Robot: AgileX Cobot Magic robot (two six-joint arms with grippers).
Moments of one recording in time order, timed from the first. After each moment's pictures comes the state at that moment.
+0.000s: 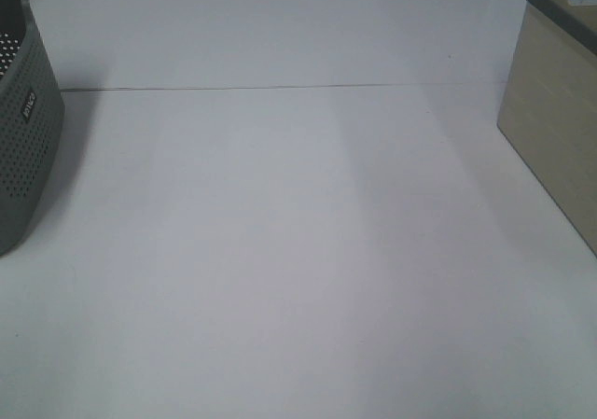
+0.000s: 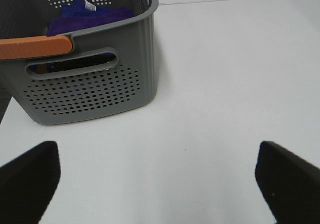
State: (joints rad) left arm 0.02 -0.01 -0.51 -0.06 1.04 0.07; right arm 0.12 0.70 -0.81 0.01 1.09 -0.01
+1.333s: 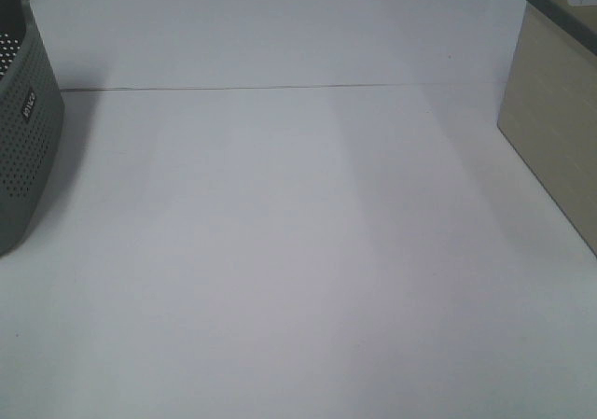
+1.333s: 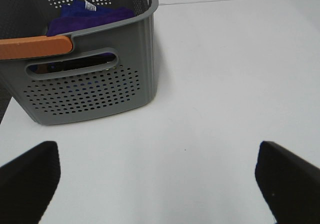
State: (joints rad) left arm 0.02 -0.01 -0.51 -0.06 1.04 0.07; right arm 0.06 0.00 -0.45 0.00 1.10 -0.04
